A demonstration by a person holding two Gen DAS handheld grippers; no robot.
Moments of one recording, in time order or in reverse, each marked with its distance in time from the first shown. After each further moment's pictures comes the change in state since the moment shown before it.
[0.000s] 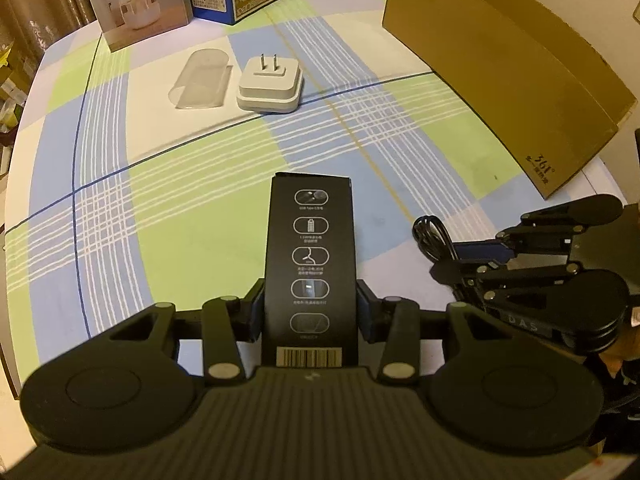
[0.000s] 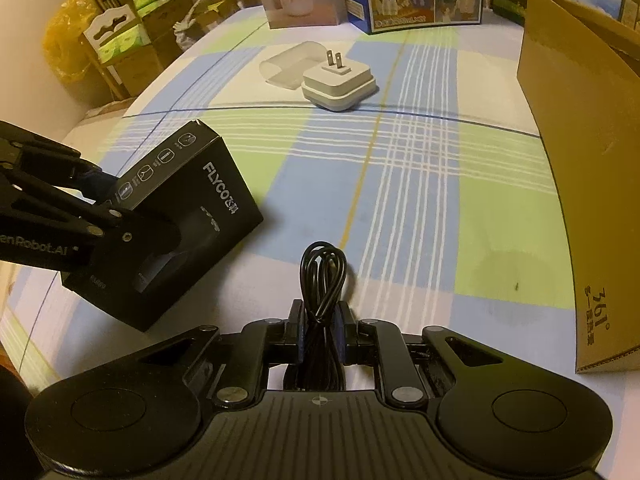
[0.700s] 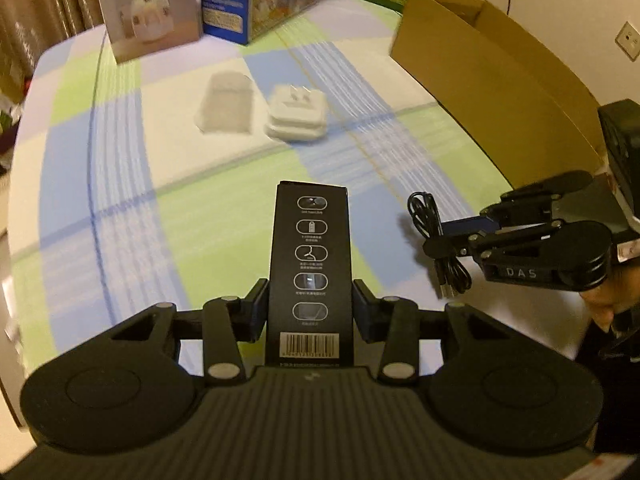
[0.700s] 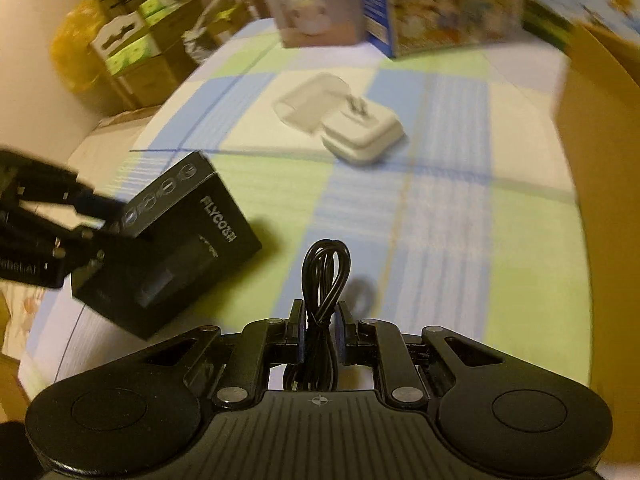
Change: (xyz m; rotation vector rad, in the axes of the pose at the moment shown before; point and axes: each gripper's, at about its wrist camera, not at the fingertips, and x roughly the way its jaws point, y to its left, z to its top) left arm -0.016 0.053 0.008 0.002 -0.033 -0.102; right arm 0.006 0.003 0.048 0.026 0.024 0.032
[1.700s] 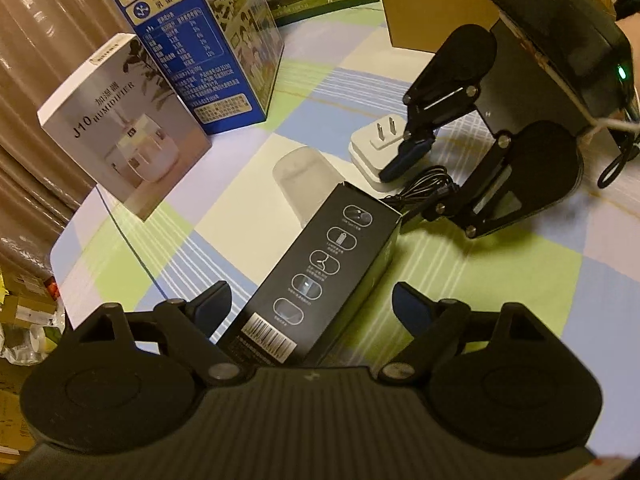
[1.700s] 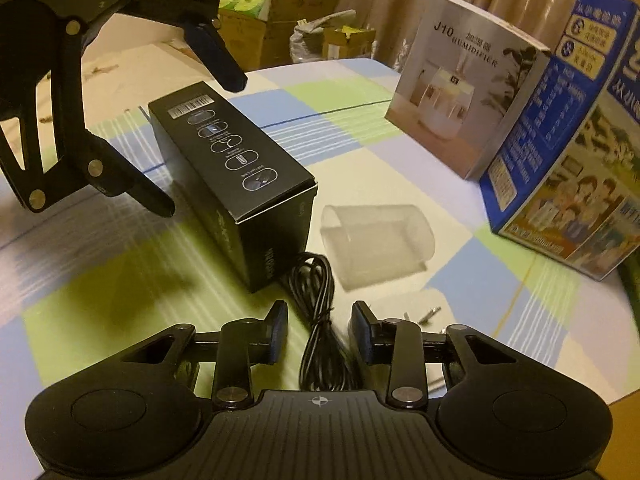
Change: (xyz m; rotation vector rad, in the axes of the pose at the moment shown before) left arm 0.045 0.091 0.069 0.617 -0.121 0.138; right arm 0.118 0.056 0.097 -0.725 -0.149 -0.096
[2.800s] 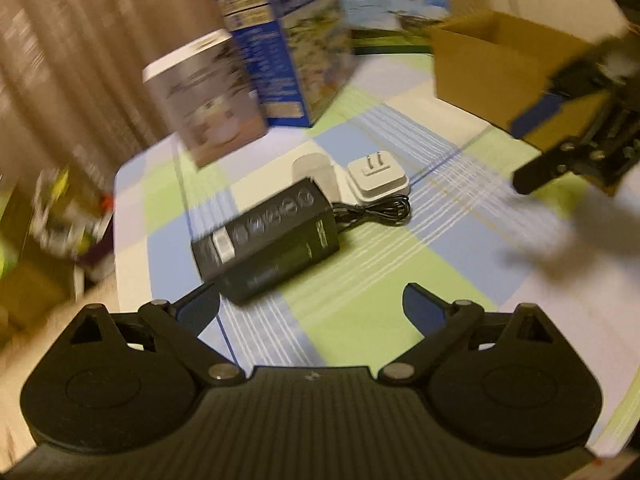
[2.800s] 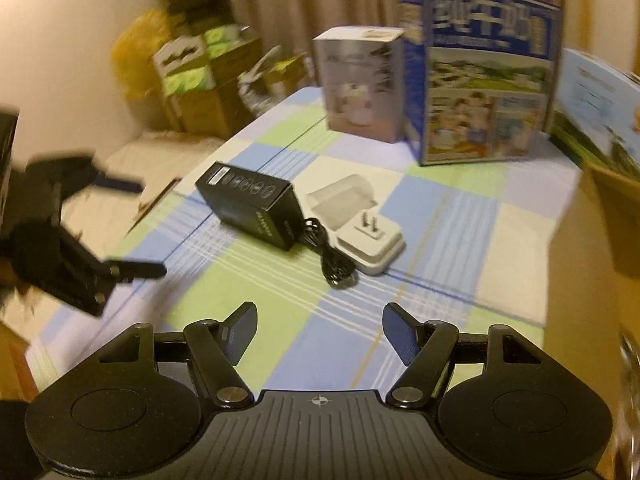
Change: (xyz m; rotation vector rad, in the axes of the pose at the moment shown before) left arm -0.087 -0.082 -0.013 -0.316 -0.049 0.194; right arm -0.161 -0.028 -0.051 0.425 -0.052 0.128
